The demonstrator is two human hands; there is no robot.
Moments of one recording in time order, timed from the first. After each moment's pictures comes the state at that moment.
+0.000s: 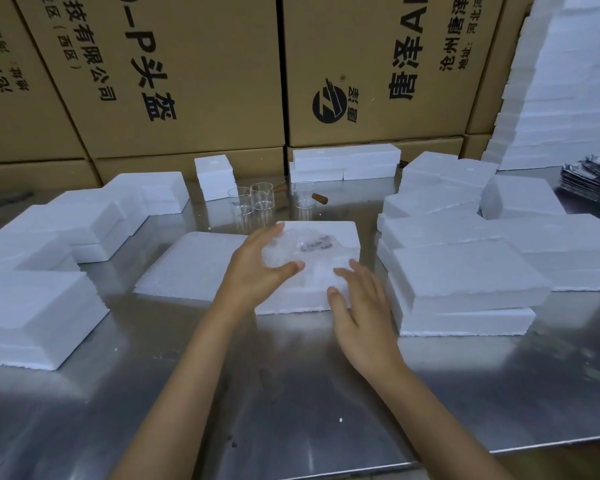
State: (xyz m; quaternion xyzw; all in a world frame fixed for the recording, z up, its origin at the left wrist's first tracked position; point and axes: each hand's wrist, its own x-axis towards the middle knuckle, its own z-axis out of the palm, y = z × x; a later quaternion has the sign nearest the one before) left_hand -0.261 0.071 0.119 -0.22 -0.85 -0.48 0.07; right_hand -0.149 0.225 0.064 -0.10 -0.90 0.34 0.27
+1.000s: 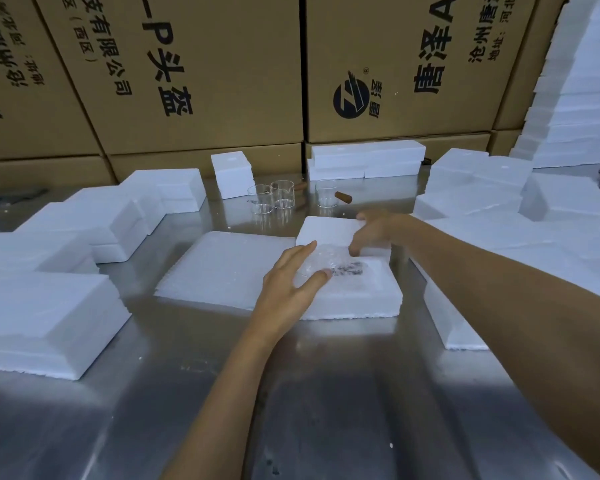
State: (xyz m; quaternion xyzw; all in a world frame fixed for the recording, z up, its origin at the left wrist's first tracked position) left_hand -0.266 0.065 0.086 -0.23 -0.82 -0.53 -0.02; right_hand -0.323 0.292 0.153 -0.17 -0.95 0.22 -0.10
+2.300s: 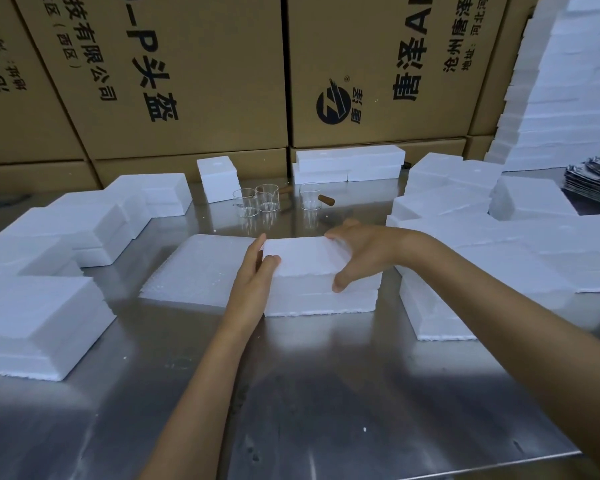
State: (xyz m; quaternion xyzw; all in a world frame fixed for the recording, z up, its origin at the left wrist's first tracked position) left_hand -0.268 0.056 0.091 -0.13 -0.75 -0.65 -0.03; right_hand -0.222 0.258 0.193 0.01 -0.99 0.09 -0.12
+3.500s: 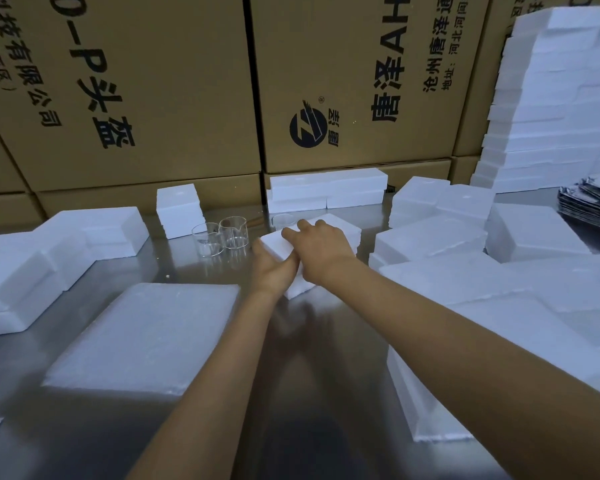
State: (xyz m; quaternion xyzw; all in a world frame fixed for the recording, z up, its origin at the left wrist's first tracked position) left_hand -0.395 0.195 0.105 -0.08 -0.77 -0.64 -0.02; right_hand -0.343 0.282 0.167 -0.02 -0.99 -0.10 0.10
